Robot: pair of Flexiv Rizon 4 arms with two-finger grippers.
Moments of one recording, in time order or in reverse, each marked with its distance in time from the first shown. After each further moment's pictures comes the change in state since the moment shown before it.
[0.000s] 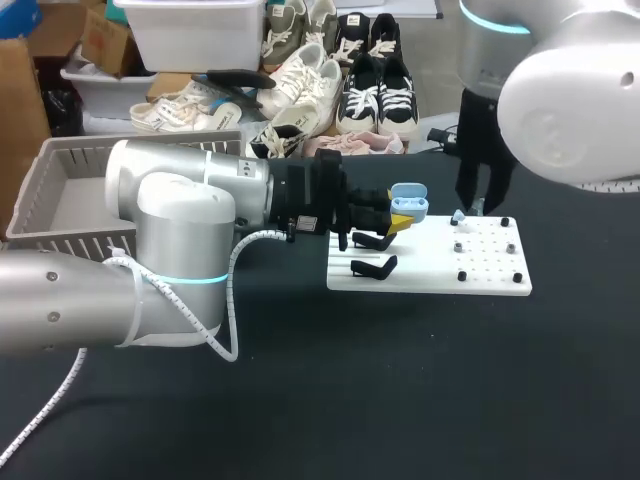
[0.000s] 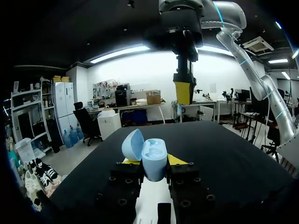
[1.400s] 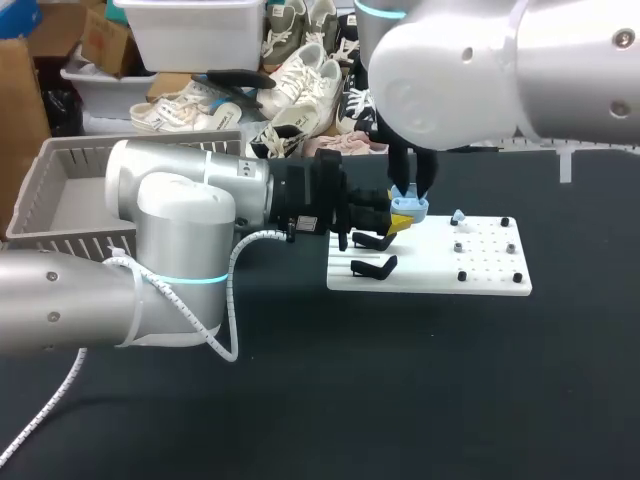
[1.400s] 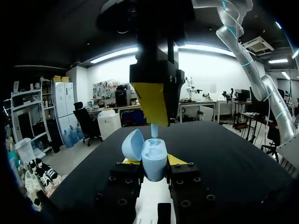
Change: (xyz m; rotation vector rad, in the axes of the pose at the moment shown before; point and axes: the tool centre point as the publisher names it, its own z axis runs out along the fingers) left arm 0.000 0.000 0.000 0.000 0.000 0.000; right arm -0.002 0.081 0.010 0.071 0.001 -0.062
